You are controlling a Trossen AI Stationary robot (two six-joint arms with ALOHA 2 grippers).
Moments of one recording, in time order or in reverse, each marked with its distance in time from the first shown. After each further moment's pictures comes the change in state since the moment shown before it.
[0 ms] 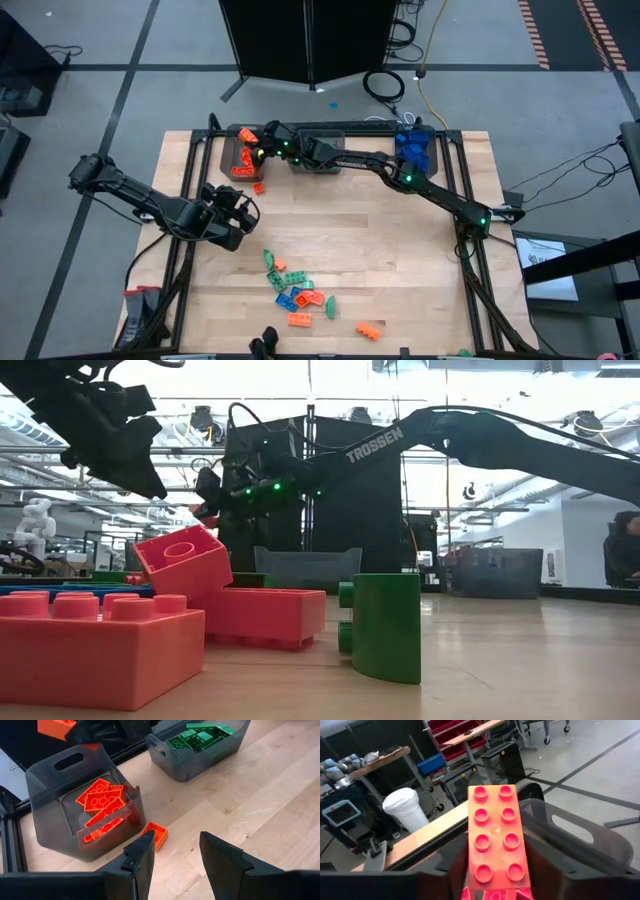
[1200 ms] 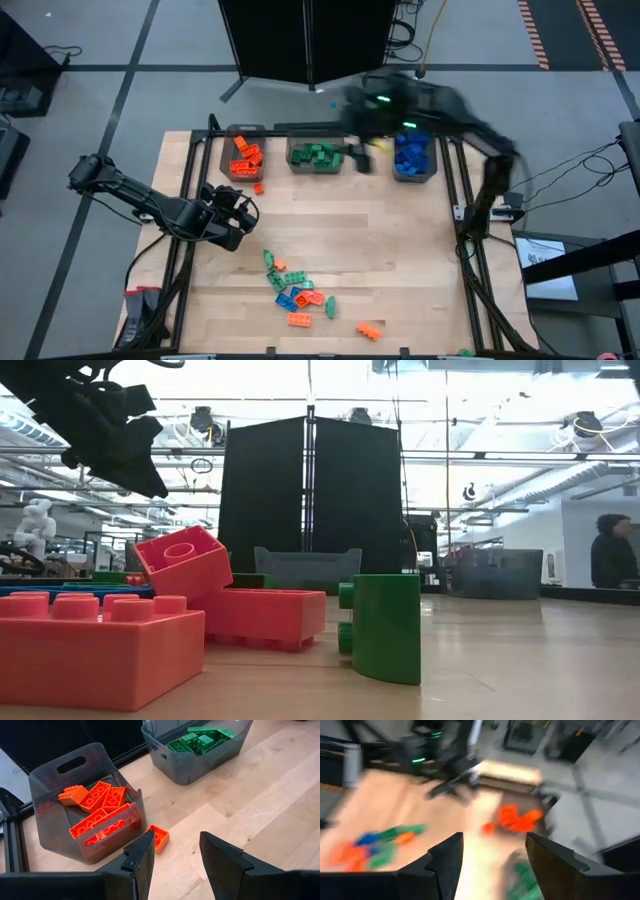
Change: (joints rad) left arm 0.000 0.000 0.000 0.000 -0.016 0.002; right arm 0.094 -0.886 0.013 -1.323 -0.218 -0.755
